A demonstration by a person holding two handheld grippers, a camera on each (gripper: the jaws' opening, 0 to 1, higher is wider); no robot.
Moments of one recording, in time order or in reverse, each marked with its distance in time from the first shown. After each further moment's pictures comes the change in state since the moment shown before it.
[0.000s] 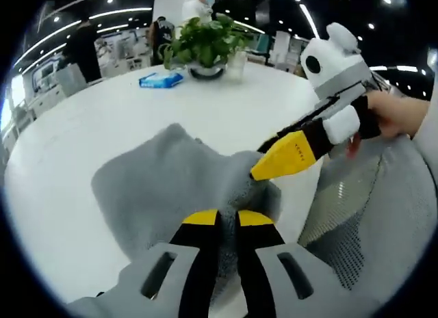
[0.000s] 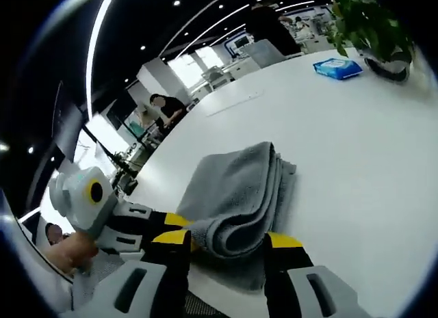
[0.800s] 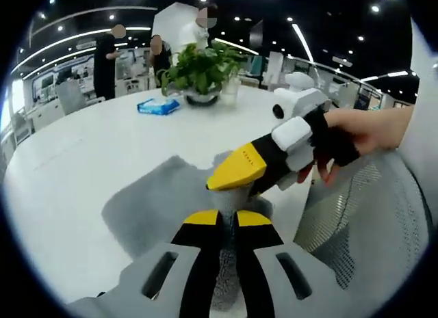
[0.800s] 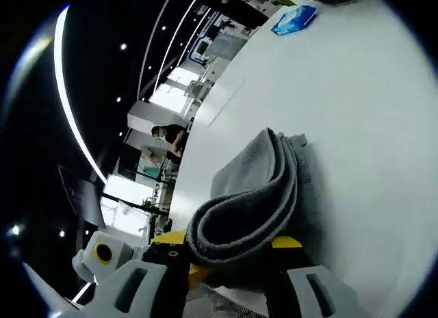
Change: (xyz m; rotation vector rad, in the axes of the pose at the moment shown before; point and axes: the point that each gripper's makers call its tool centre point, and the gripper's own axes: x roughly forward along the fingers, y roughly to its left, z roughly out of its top) left arm -0.013 -0.014 0.023 0.130 -0.113 -0.055; right arm 0.025 0.015 0.012 0.429 -0.022 0.166
